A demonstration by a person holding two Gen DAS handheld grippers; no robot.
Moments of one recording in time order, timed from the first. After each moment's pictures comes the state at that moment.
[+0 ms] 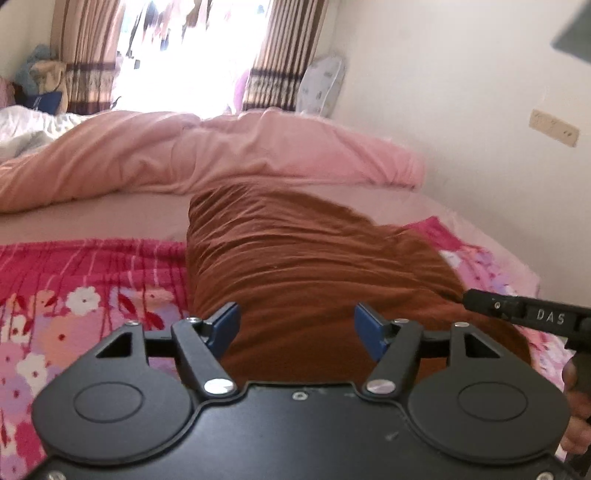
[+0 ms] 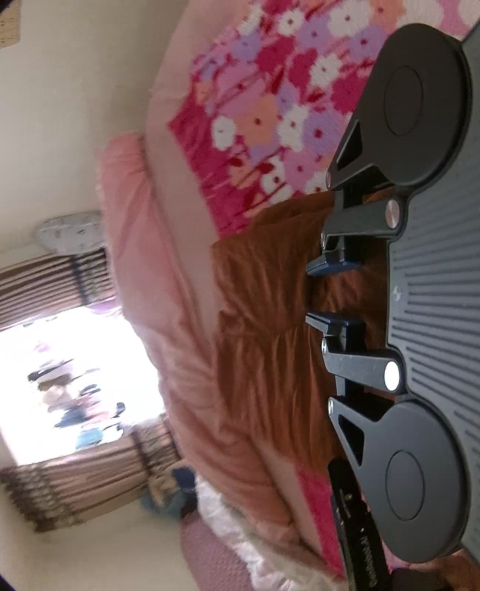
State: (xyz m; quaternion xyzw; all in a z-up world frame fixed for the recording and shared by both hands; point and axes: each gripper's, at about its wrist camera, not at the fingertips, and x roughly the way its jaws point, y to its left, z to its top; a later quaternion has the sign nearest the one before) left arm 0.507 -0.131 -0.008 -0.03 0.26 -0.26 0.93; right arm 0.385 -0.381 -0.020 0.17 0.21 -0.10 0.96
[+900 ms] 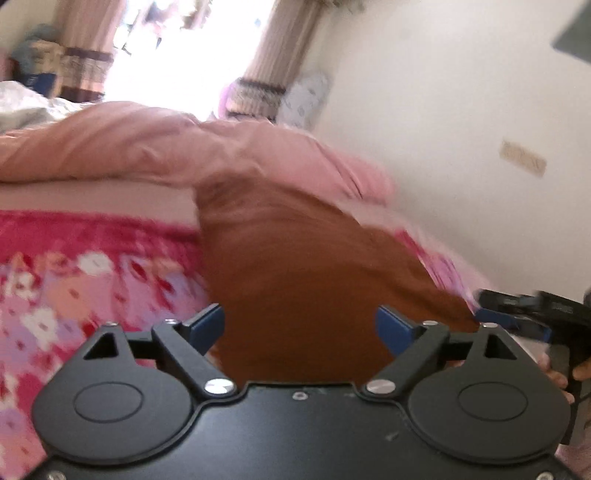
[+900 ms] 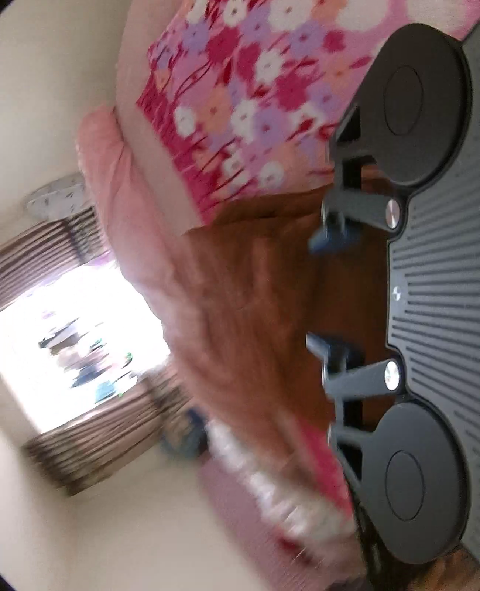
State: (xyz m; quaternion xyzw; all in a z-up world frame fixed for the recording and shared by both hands) left arm 0.484 -0.057 -0.027 -0.10 0.25 -0.29 0.92; right arm 0.320 -0.424 -0.045 0.25 0.18 0.02 0.95
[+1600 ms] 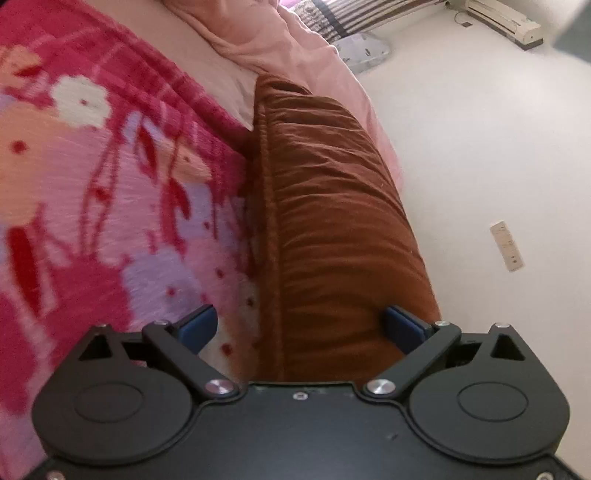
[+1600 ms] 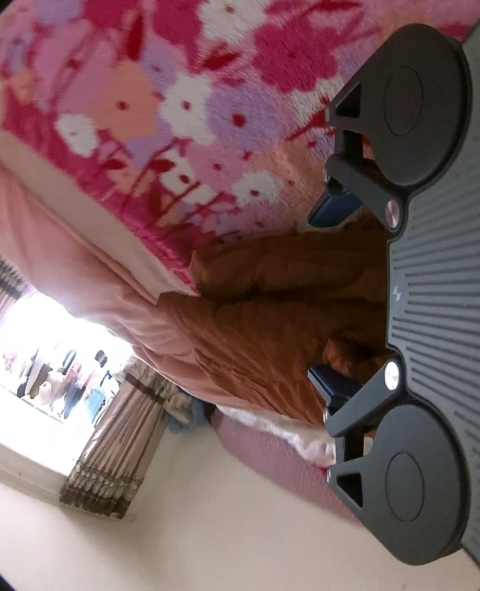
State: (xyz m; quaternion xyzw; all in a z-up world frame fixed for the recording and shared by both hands) left arm 0.635 -0.033 -0.128 -0.34 0.42 -0.35 0.77; right arm 0.419 -0.525 -0.117 0.44 0.27 0.13 0.85
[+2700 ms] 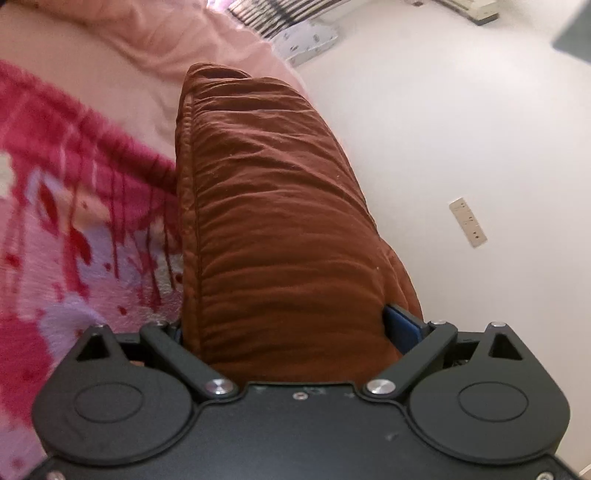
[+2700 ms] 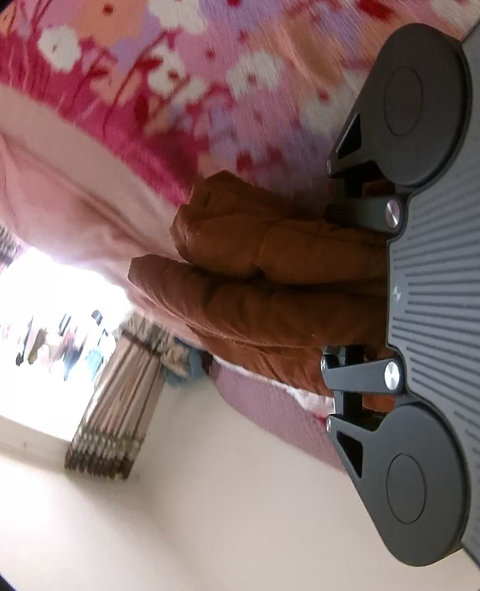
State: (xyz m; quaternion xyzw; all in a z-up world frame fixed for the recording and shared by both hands) left arm 0.624 -0.045 -0.056 -0.31 0.39 -0.42 0.76; right arm 0.425 -0.486 -0.079 0.46 0.23 0.19 0.83
